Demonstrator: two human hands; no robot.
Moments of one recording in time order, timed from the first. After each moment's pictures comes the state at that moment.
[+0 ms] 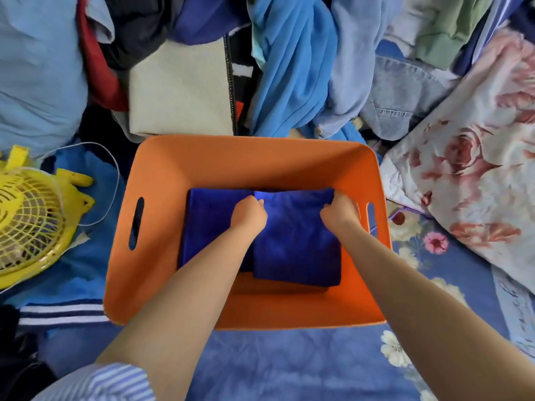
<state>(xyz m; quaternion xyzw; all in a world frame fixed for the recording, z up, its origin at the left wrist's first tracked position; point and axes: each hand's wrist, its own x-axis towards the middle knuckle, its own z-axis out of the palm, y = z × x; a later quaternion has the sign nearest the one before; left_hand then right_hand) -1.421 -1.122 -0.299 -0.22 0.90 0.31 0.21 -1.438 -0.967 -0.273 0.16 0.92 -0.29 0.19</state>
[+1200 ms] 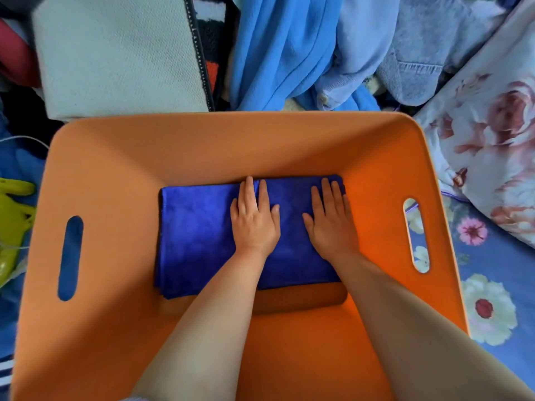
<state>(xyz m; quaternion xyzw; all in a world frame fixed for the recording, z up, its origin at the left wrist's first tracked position) -1.420 -1.105 -0.410 -0.07 0.98 0.18 0.07 -1.428 -0.964 -0.400 -0.06 0.99 -0.06 0.14</state>
